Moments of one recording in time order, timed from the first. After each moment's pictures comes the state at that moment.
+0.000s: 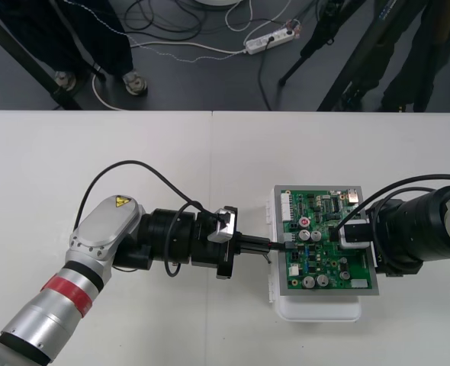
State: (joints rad) right arm -0.12 -0.74 0.18 -2.13 2.39 -1.57 -0.51; left arm -0.40 0.23 -0.35 -1.11 -1.25 -1.31 -0.39
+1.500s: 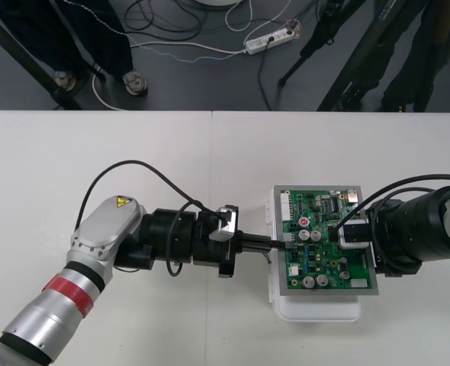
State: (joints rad) right arm -0.12 -0.74 0.18 -2.13 2.39 -1.57 -0.51; left arm -0.40 0.22 -0.35 -1.11 -1.24 -1.30 -0.39
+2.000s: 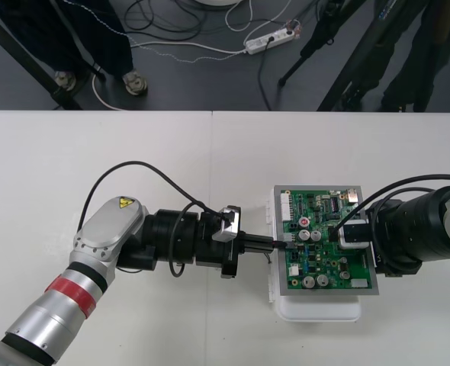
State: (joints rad) right arm -0.12 -0.74 0.18 -2.13 2.39 -1.57 -0.51; left arm -0.40 0.21 -0.35 -1.10 -1.25 -1.29 -0.39
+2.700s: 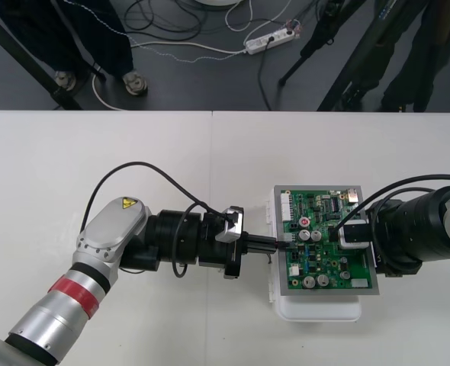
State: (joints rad) right arm -0.12 -0.74 0.18 -2.13 2.39 -1.57 -0.51; left arm -0.40 0.20 -0.35 -1.10 -1.26 -1.28 -0.39
